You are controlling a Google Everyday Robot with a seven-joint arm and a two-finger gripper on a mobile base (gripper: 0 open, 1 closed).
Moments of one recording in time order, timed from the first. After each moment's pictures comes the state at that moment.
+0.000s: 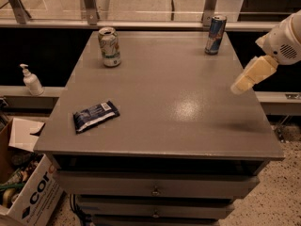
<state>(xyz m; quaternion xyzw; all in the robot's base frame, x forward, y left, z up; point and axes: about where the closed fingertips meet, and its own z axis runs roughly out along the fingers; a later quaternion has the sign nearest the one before) 0.573 -0.257 0.916 -0.47 0.83 0.04 0.29</state>
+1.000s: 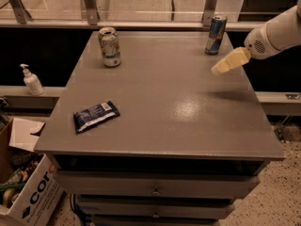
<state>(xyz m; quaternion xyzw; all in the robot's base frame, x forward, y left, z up) 0.675 -0.261 0.879 -0.35 0.86 0.08 0.35</state>
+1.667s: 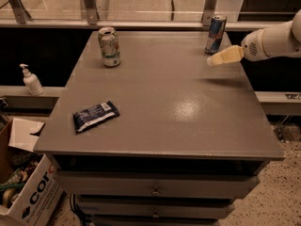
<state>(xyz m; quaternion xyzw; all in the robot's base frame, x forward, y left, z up) 0.732 -0.270 0.861 -0.27 0.85 0.13 0.44</state>
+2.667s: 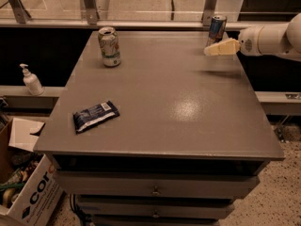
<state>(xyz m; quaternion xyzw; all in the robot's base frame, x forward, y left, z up) 0.779 -0.270 0.878 -0.26 0.80 0.14 0.52</state>
